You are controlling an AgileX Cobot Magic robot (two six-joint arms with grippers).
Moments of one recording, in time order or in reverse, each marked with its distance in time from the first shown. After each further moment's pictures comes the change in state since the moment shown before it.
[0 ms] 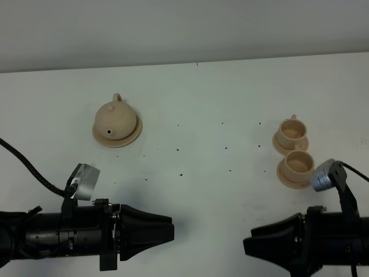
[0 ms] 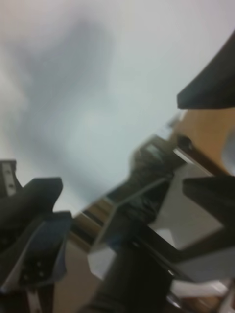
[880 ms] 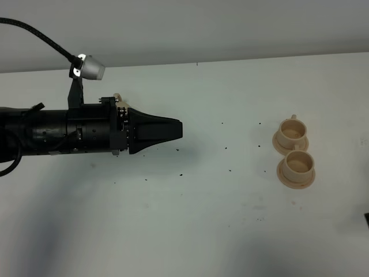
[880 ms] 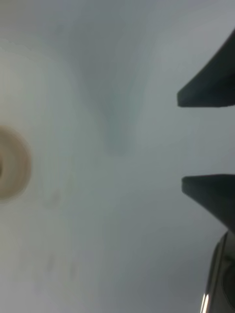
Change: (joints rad) left arm 0.000 0.003 -0.528 0.148 -0.074 -0.543; right arm 0.000 -0.461 -0.382 -1.836 0.053 1.869
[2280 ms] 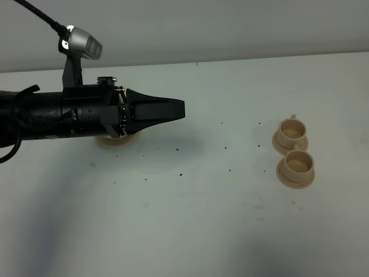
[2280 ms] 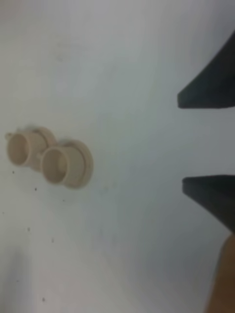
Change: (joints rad) left arm -0.009 0.000 -0.078 -0.035 0.093 -0.133; right arm -0.045 -0.861 0.197 0.062 0.123 -0.138
